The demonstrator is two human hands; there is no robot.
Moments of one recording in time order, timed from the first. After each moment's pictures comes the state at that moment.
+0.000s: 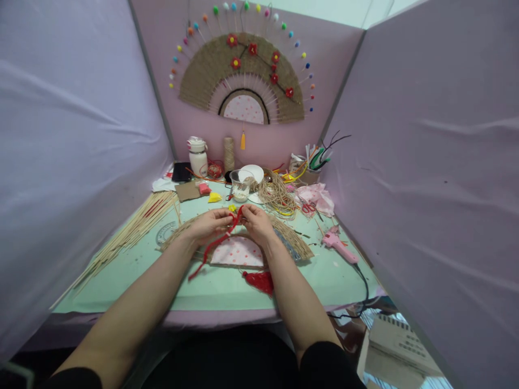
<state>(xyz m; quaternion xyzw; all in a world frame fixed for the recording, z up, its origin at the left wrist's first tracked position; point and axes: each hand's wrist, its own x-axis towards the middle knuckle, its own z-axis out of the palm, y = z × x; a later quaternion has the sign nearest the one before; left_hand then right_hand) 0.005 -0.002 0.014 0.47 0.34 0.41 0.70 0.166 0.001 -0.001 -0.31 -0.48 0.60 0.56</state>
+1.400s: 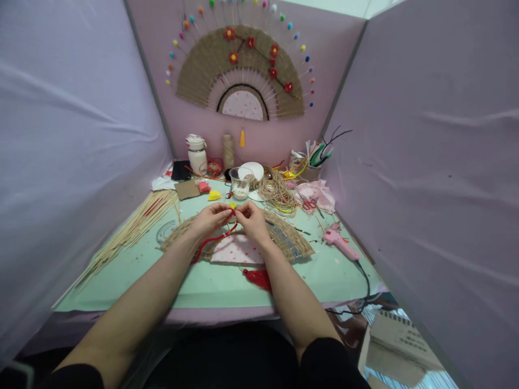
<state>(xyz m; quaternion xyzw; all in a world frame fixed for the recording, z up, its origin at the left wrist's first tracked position) 0.015 0.002 0.006 0.44 0.35 0.53 0.64 0.158 0.001 -0.012 -0.41 -0.60 0.38 0.57</state>
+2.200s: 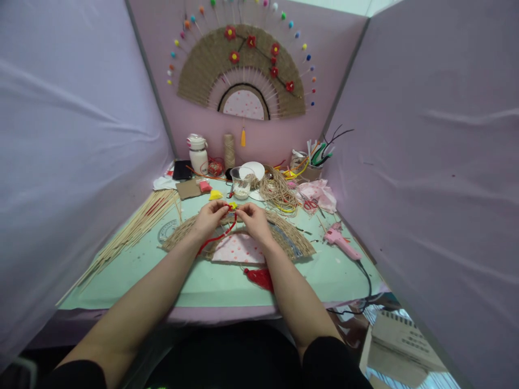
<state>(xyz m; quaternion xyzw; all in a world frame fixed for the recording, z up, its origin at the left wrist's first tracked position) 0.013 0.015 -0.007 0.51 0.42 0.56 0.51 0.163 0.006 -0.016 -0.42 -0.60 0.40 0.55</state>
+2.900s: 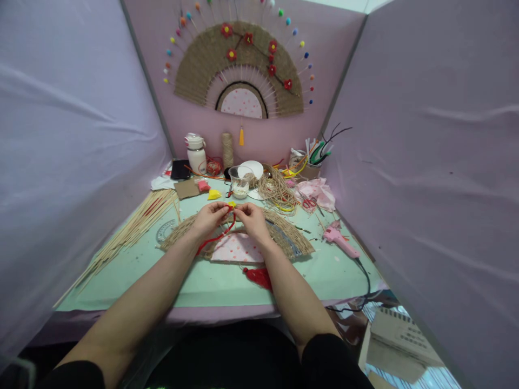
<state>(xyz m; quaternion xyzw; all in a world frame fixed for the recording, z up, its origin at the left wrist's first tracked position) 0.015 0.012 -0.006 0.46 0.40 0.54 0.58 0.160 0.006 -0.016 -0.44 -0.60 0.39 0.54</state>
